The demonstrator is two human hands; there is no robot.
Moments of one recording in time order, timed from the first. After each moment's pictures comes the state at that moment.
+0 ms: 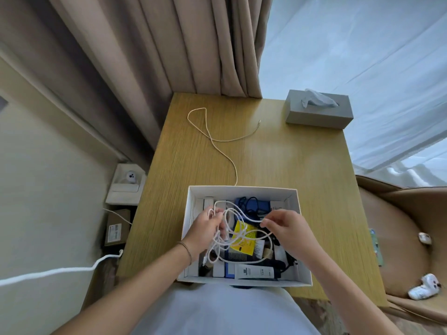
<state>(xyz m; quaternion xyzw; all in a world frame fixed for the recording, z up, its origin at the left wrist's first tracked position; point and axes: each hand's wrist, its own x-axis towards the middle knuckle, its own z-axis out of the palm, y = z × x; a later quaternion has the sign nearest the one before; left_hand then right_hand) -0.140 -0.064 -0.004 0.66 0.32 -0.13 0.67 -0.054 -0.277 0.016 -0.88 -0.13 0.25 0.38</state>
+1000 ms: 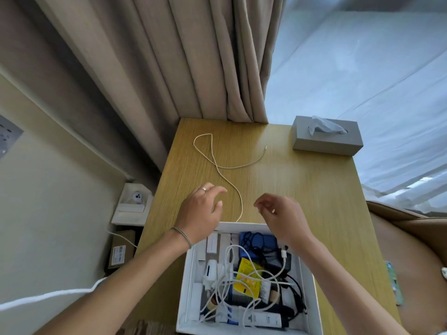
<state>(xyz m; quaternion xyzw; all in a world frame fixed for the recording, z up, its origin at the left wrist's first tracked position) -0.049 0.000 0.038 0.96 0.08 0.08 0.24 0.037 -0.211 0.052 -0.91 -0.23 0.14 0.33</state>
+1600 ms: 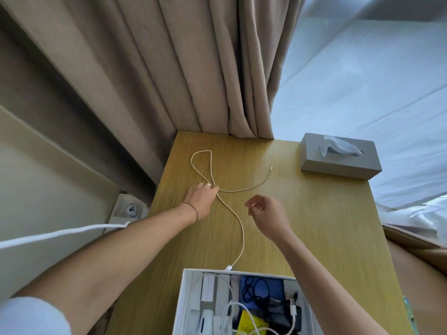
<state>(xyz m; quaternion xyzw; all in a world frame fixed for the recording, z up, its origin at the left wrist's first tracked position) 0.104 0.081 -0.043 0.99 0.05 -0.12 -0.01 0.138 -0.131 -0.001 -0.89 -0.12 0.23 0.37</state>
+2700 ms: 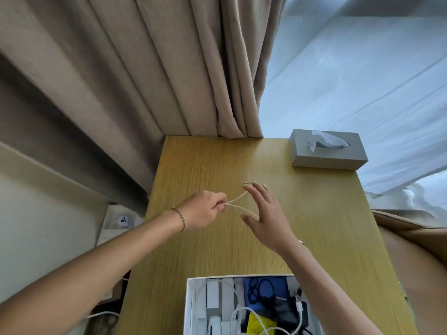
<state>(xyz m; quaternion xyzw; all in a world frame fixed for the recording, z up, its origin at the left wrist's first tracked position) 0.090 0.079 0.016 0.94 -0.03 -0.18 0.29 0.118 -0.139 0.012 -0.89 -0.24 0.17 0.34</state>
